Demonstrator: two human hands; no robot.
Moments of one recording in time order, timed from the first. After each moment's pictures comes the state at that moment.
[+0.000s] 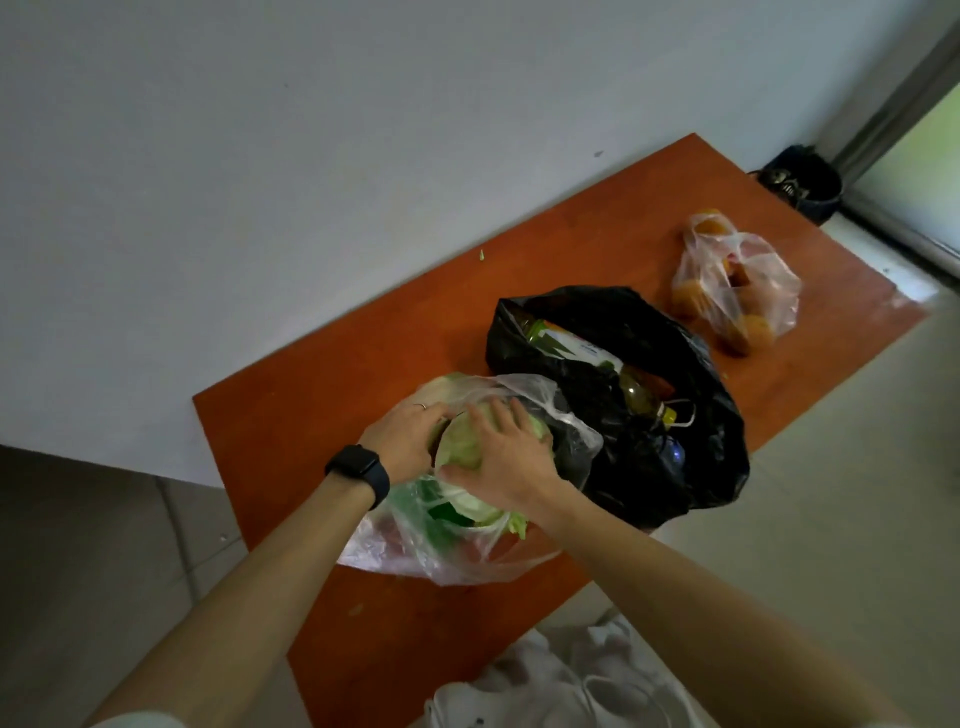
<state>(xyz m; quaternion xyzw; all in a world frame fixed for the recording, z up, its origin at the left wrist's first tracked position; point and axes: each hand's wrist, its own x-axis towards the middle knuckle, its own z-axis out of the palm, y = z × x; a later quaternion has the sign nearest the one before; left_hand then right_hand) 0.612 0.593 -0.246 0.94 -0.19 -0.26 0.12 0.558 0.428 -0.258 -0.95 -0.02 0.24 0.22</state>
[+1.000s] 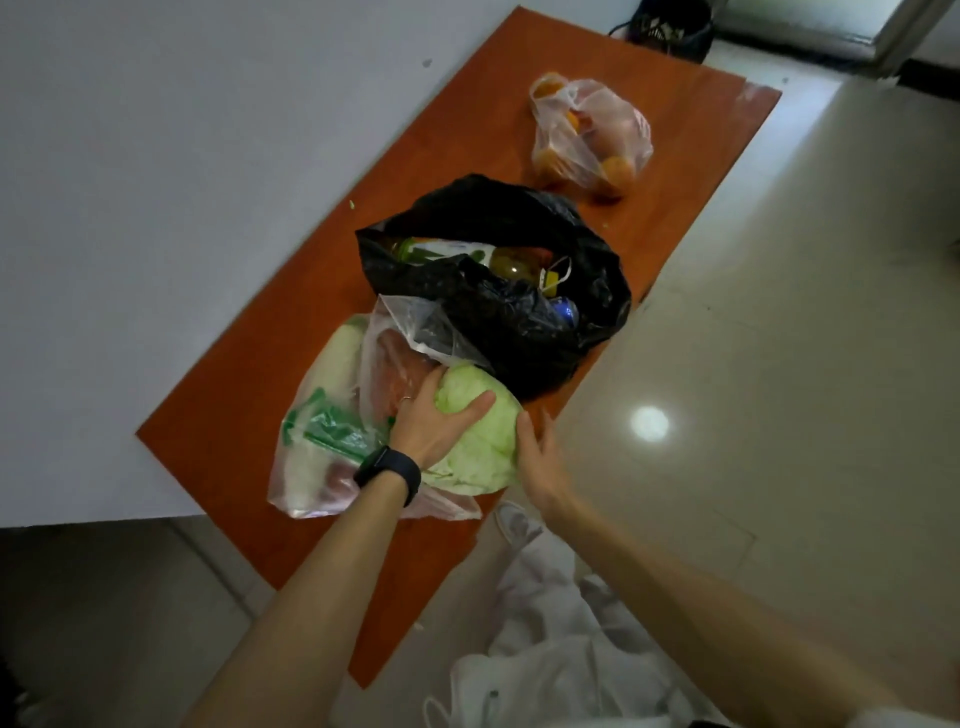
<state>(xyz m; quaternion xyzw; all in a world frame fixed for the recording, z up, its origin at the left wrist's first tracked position) 0.479 0.481 -0.261 0.89 -0.02 -0.33 0.31 0.367 0.371 -0.328 -0.58 0.43 0.08 0.69</state>
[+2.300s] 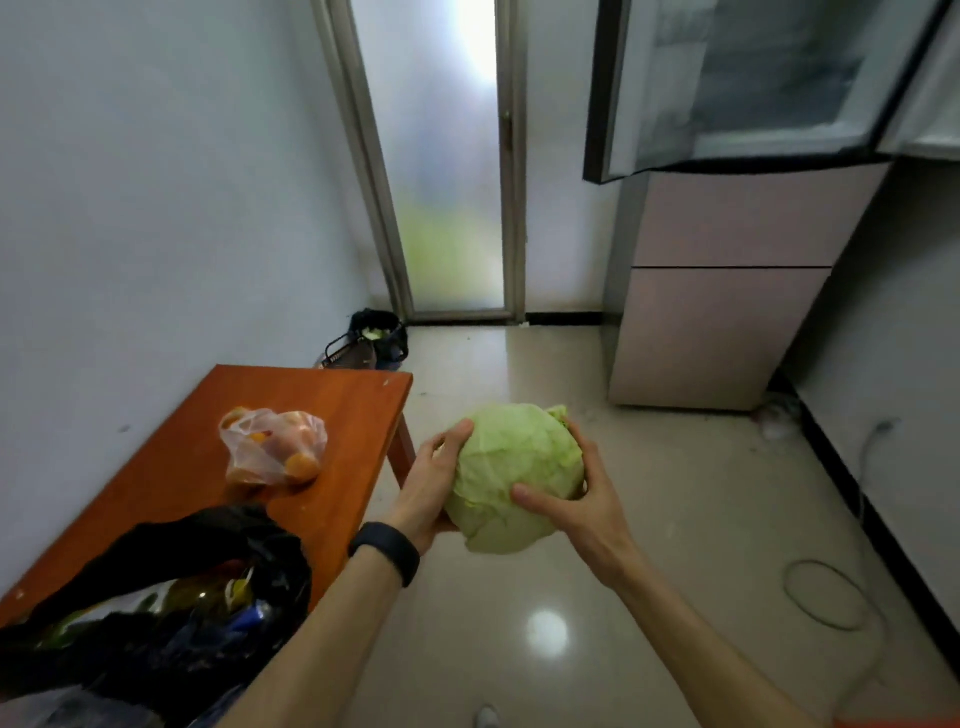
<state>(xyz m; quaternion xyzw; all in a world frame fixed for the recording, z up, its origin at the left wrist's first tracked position) 0.323 0.070 -0.112 0.66 -0.17 -0.49 0.55 0.145 0.004 -0.134 -0.60 0.31 -0.35 0.65</state>
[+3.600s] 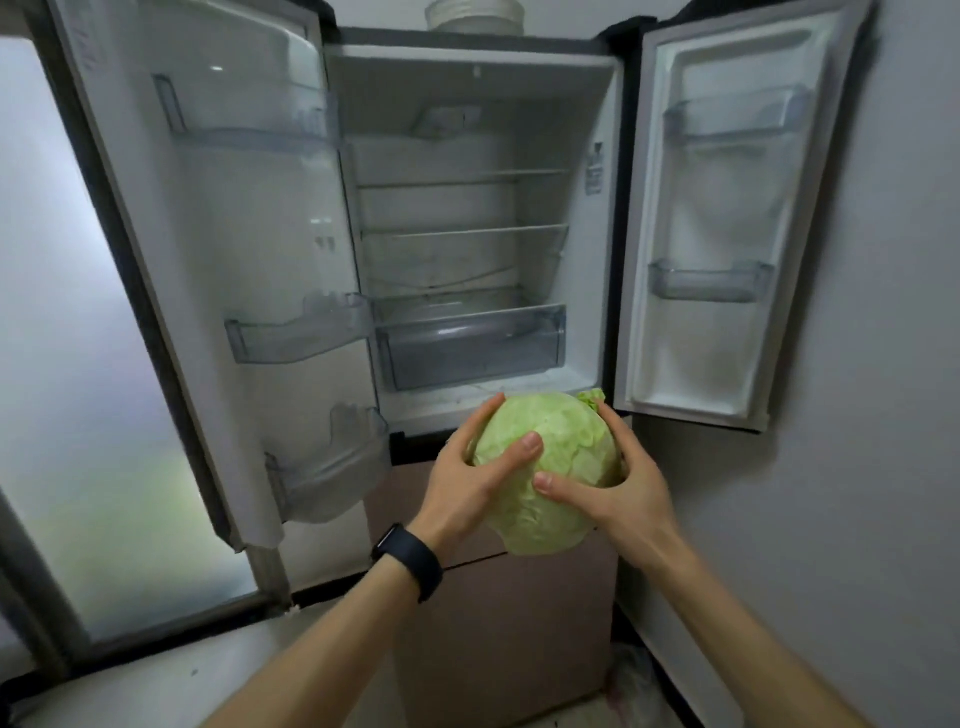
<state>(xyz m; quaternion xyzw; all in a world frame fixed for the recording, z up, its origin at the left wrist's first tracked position) 0.149 -0.795 0.059 0.43 -0.57 -0.41 0.57 -0.037 -0.802 0.040 -0.61 0.42 -0.57 0.36</state>
